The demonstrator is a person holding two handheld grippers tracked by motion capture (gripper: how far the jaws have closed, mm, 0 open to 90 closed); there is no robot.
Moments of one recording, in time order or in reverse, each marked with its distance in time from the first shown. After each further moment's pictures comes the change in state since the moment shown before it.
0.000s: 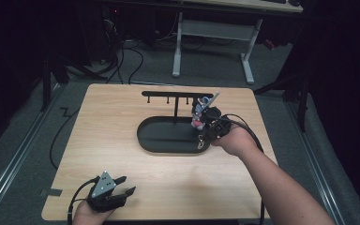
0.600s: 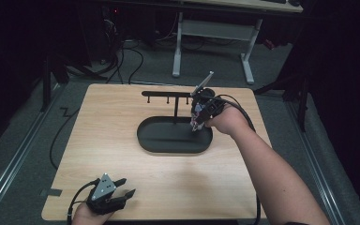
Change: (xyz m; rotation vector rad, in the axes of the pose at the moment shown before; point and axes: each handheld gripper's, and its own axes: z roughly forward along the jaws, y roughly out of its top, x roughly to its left) left arm -0.003 -0.003 -0.003 0.009 -0.007 0.015; right arm -0.023 0.050 -0.010 -0.028 -0.004 0.009
